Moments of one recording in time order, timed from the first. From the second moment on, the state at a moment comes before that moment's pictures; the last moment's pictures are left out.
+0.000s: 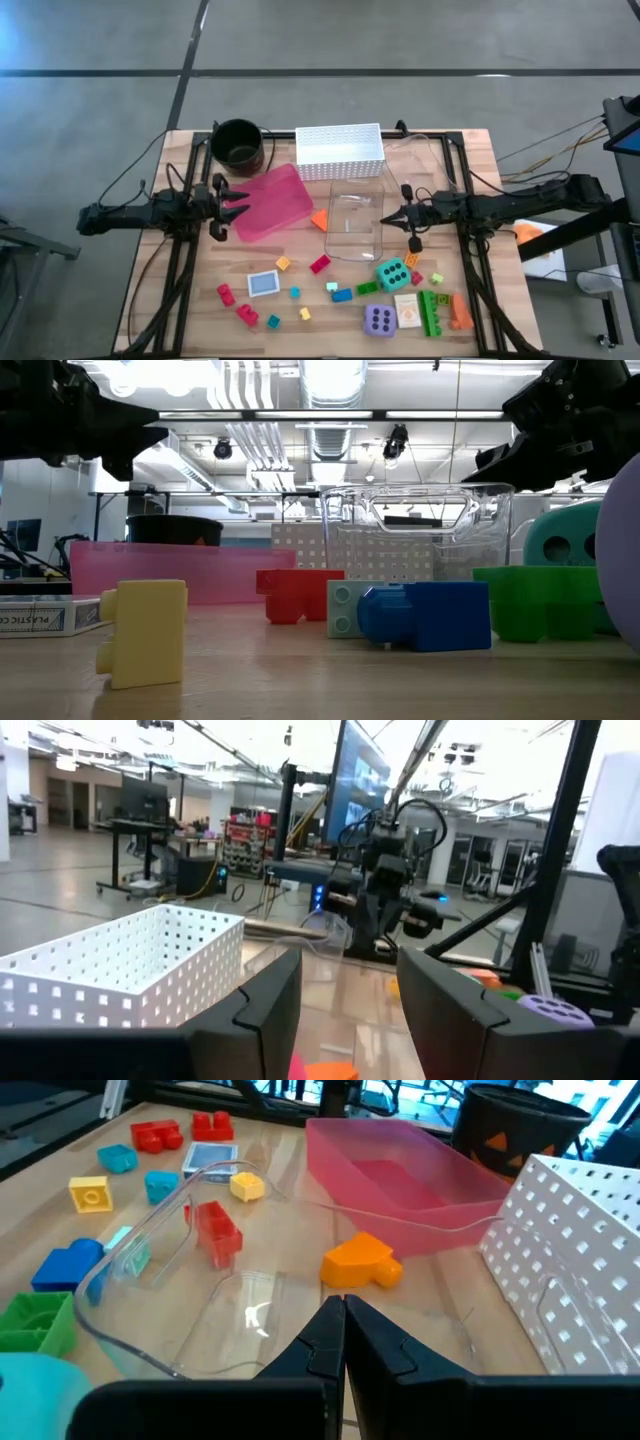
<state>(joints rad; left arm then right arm) 0.00 0.00 0.00 0.16 -0.14 -0.11 0.03 0.85 0.19 0.33 0.00 -0.11</state>
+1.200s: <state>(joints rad) -0.15 0.98 0.54 -0.05 0.02 -0.07 0.03 0.90 0.20 0.33 0.03 -0.10</state>
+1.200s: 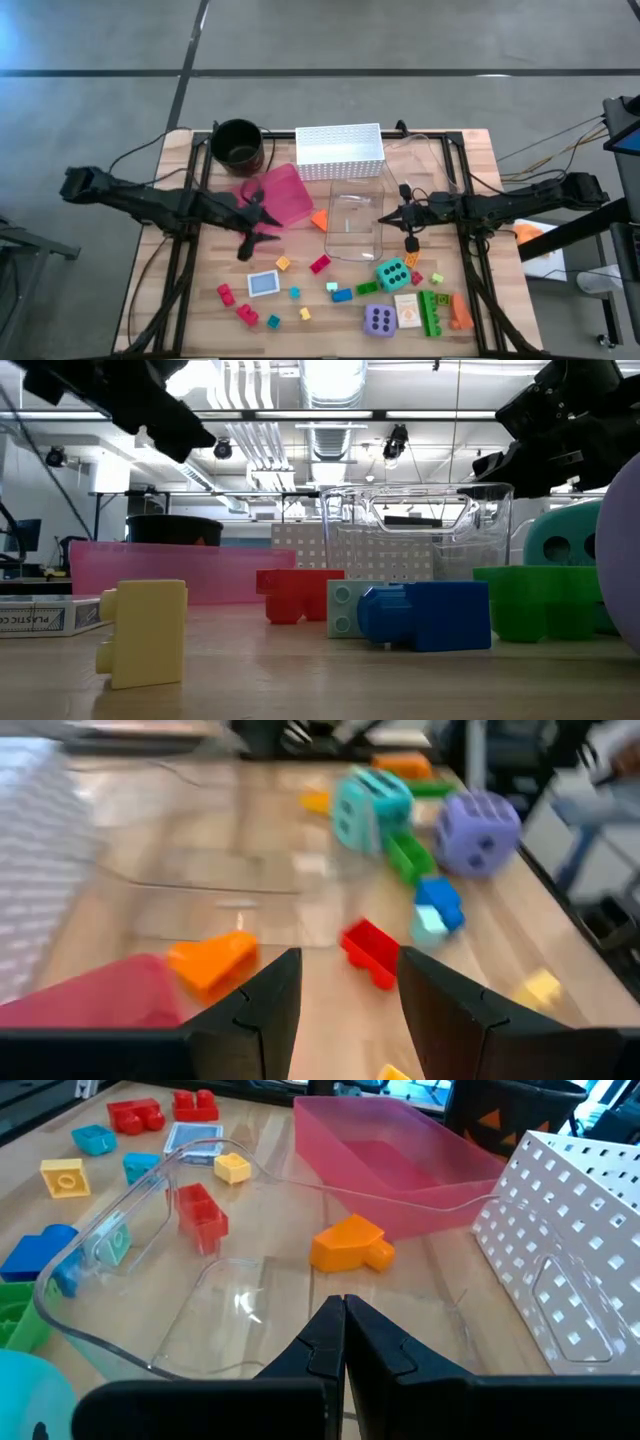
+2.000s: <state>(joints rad) -0.28 1.46 0.68 -0.04 0.00 -0.15 0.03 0.90 0.20 0.29 0.03 -0.10</state>
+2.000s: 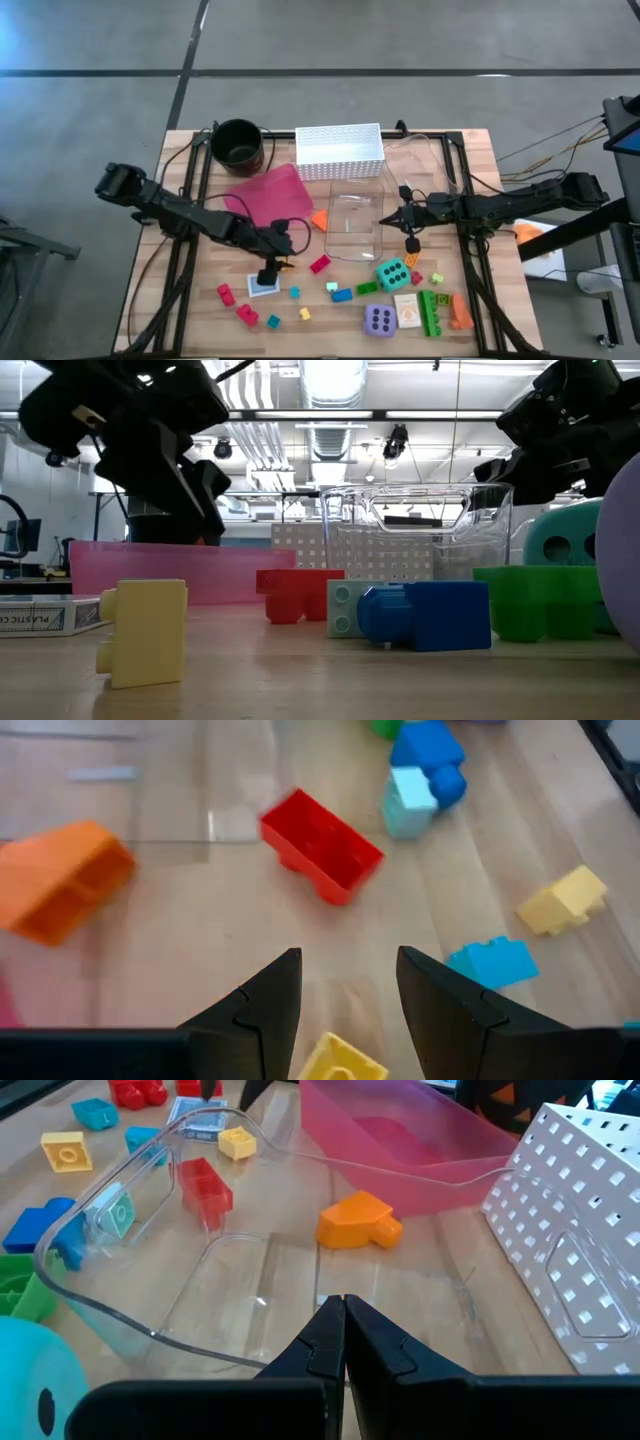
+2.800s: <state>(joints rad) -0.29 1.56 0.75 -0.27 0.03 -0.07 0.03 1.04 0.32 0.16 0.04 -0.08</state>
